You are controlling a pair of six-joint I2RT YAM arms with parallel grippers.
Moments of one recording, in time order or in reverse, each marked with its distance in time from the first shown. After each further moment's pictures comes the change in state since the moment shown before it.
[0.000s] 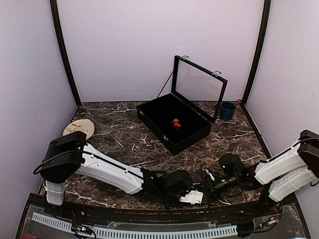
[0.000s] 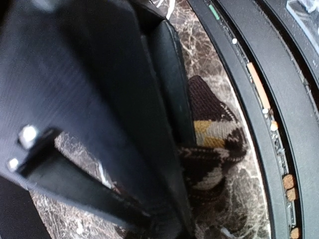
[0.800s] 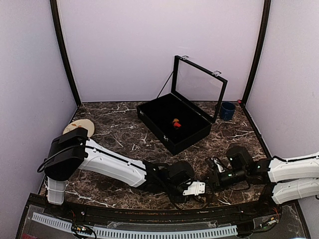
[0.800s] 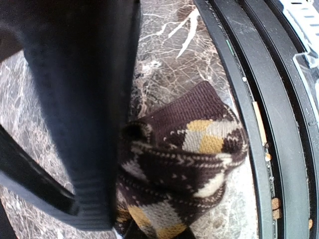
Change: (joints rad) left arm 0.060 0.027 0.077 -0.084 0.179 -0.170; right arm -0.064 -0.346 0.074 -0.490 0.216 -0.238
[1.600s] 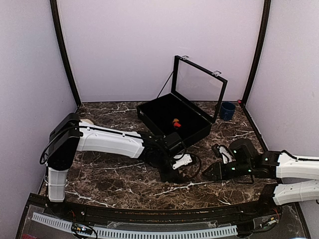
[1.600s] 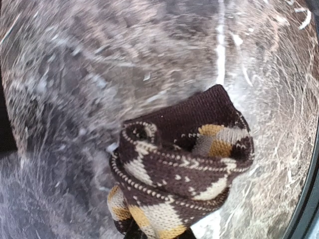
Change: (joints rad) left arm 0.198 -0.018 0.183 -0.452 0.044 -0.281; right arm -0.004 -0.126 0.136 -0.274 0.317 -0.198
